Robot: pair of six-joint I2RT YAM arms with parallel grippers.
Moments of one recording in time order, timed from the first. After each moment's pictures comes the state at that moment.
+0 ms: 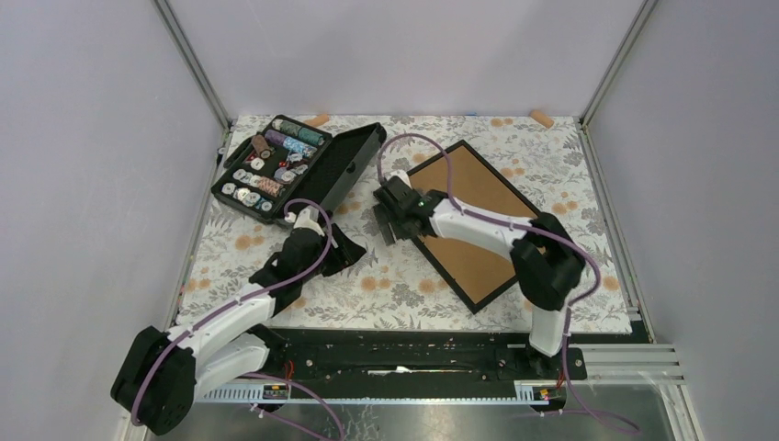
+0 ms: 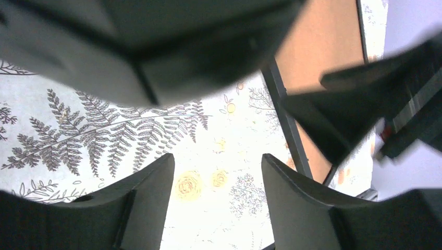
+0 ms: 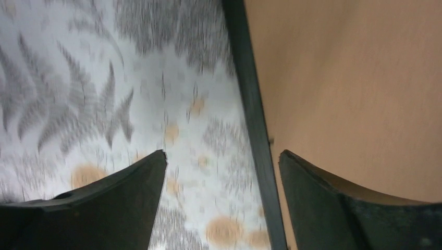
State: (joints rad) left arm -0.54 0.99 0.37 0.05 0.03 -0.91; right arm 0.88 1.82 1.33 -0.59 0.28 0.37
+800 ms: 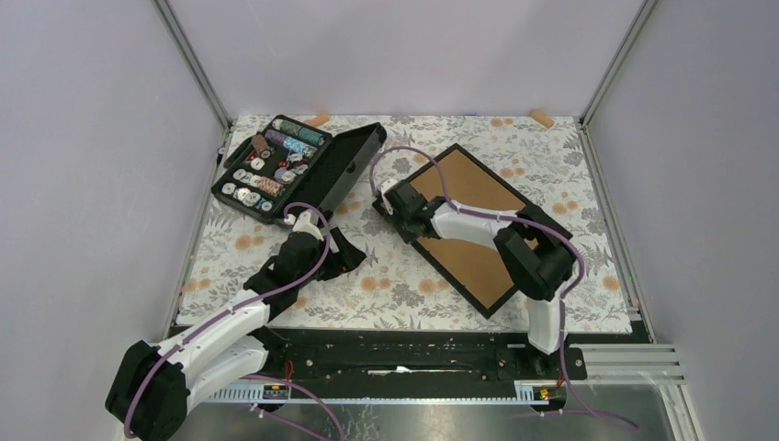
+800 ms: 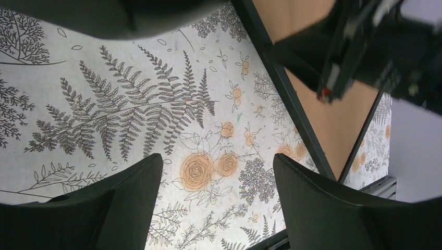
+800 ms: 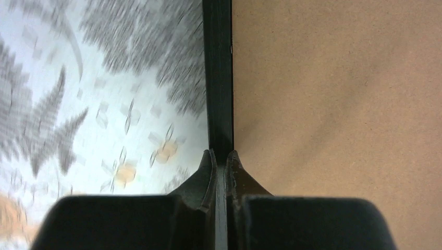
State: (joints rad) left arm -0.55 0.88 0.36 -0.05 0.02 -0.85; right arm 0.78 1.99 1.33 -0.35 0.16 0.04
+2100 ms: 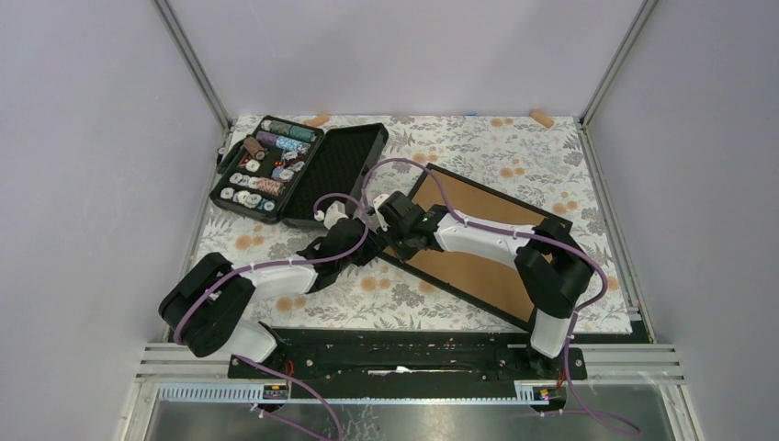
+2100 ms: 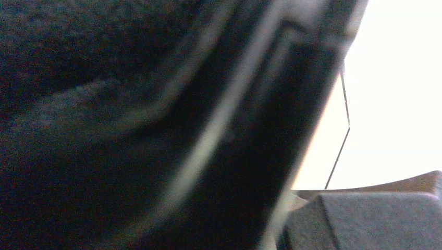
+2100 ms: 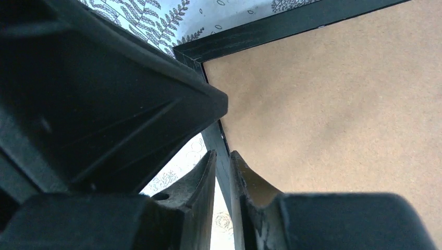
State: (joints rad) left arm -0.70 1.44 0.53 0.29 -0.14 -1.23; right arm 0.90 1.80 1.24 -0.48 0.03 0.10
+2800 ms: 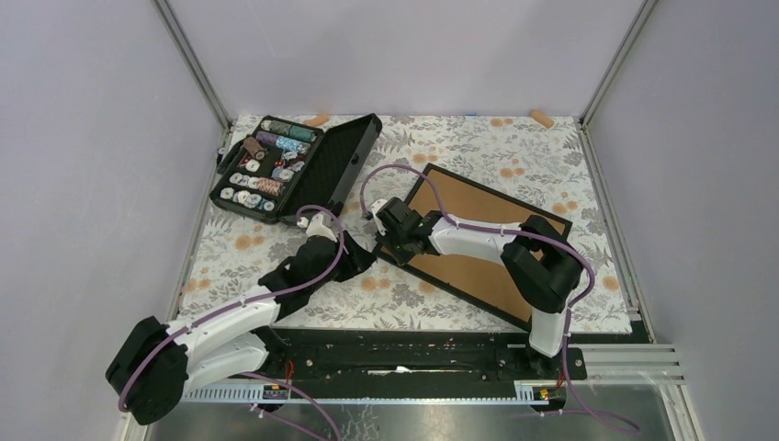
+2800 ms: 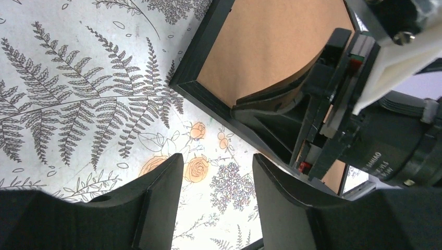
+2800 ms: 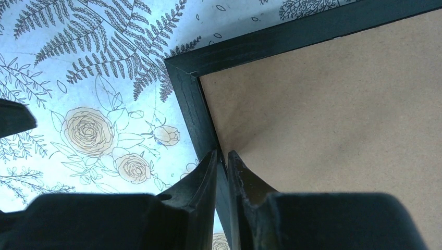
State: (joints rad) left arm -0.72 1.00 0.38 0.06 -0.10 -0.99; right arm 0.90 1.87 1.20 -0.38 0.04 0.08
